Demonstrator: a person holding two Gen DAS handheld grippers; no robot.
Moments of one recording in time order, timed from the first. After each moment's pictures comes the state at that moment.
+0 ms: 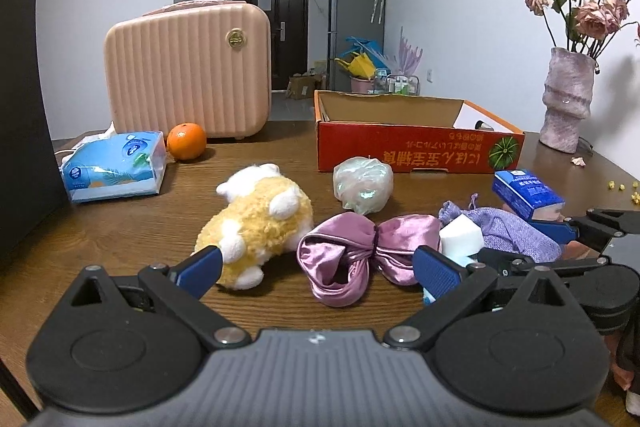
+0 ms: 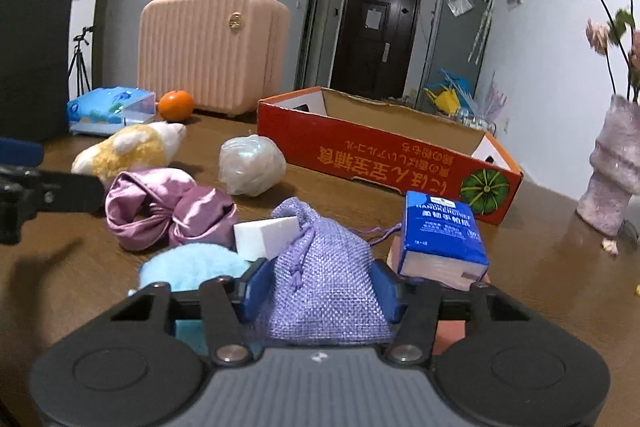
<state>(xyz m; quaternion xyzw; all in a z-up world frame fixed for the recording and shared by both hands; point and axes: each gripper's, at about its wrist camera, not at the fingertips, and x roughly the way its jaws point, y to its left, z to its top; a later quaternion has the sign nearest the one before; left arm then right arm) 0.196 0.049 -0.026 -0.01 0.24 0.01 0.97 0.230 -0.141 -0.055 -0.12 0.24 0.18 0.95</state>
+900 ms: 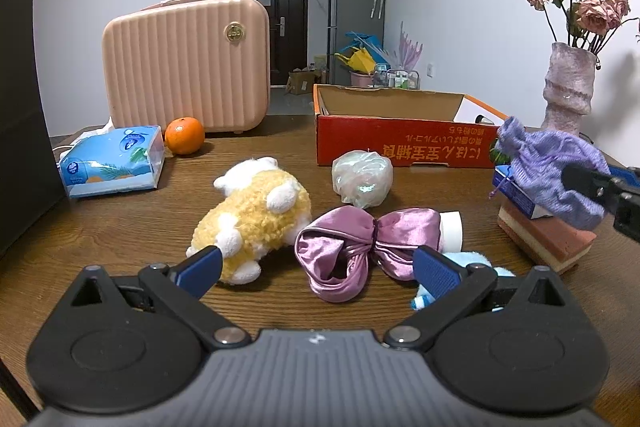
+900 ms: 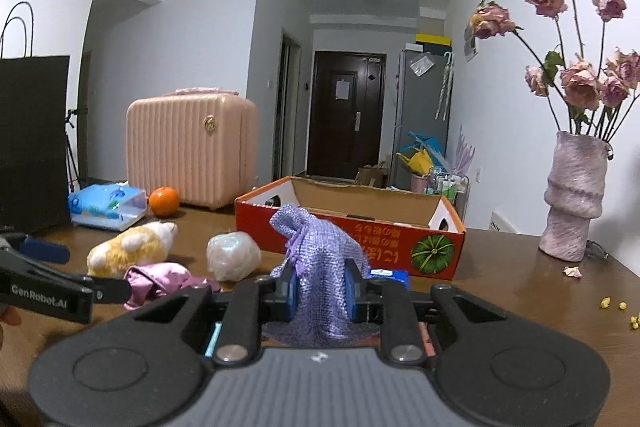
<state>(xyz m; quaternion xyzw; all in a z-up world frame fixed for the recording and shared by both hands) 0.199 0.047 -0.028 -0.01 0.25 0.01 0.97 0.189 -0.184 -0.010 -0.05 0.13 0.16 0.98</state>
